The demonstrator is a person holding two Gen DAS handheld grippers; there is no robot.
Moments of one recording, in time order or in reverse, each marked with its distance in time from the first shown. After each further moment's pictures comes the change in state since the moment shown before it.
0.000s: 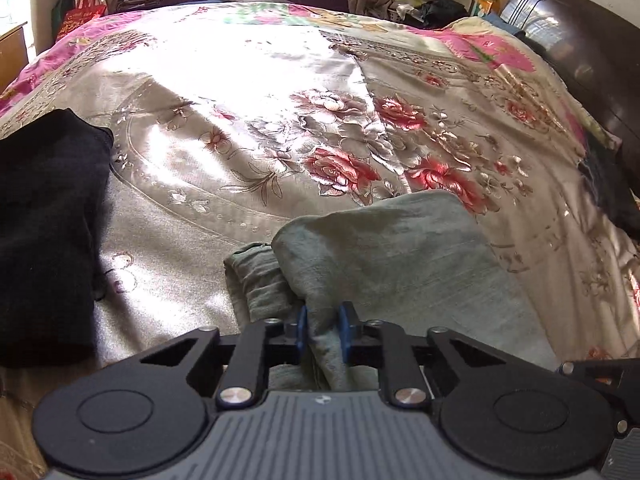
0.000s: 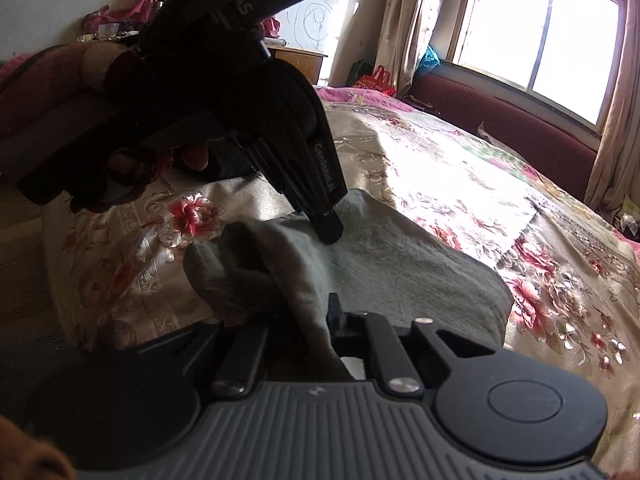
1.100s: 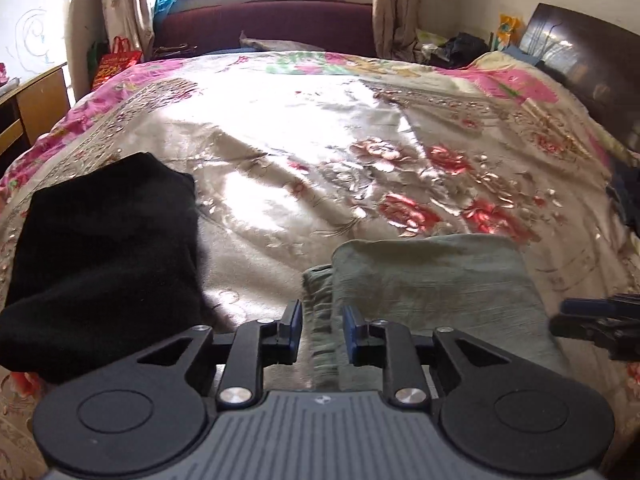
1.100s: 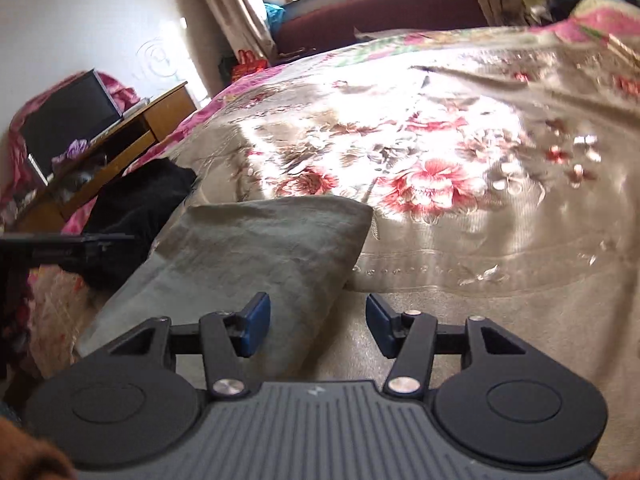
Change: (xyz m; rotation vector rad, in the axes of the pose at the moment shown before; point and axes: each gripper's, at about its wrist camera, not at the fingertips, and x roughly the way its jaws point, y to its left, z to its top) left arm -0.039 0.042 -0.010 0.044 -0.157 0.111; right arm 0.010 -0.138 -0.033 0.739 0.064 0.021
